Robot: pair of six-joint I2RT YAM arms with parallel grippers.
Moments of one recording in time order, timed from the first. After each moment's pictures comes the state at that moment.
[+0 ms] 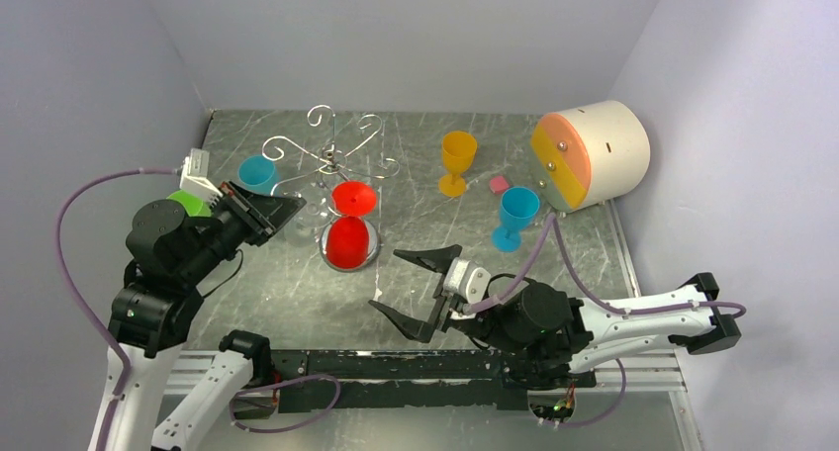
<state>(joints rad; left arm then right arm) -0.26 0.60 1.08 -0.62 0.31 -0.94 1.67 0.86 0.80 0.35 0.47 -0.33</state>
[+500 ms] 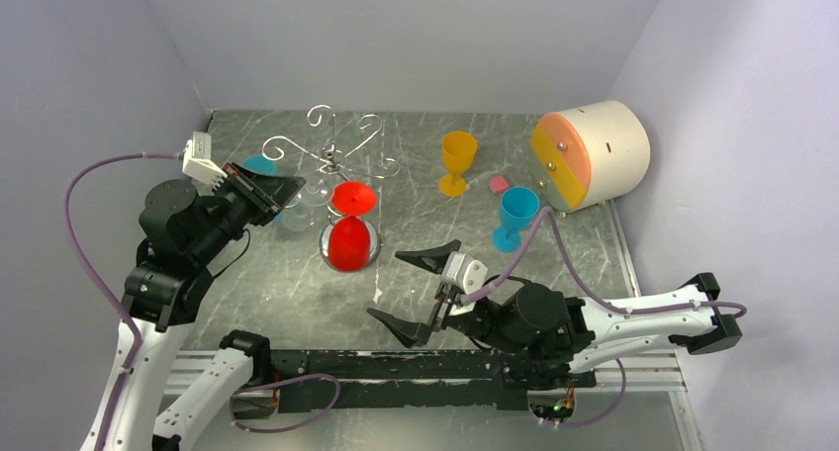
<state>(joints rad) -0.26 0.68 1.08 -0.51 0.22 -0.92 1.67 0.86 0.81 0.28 0.49 -0.19</state>
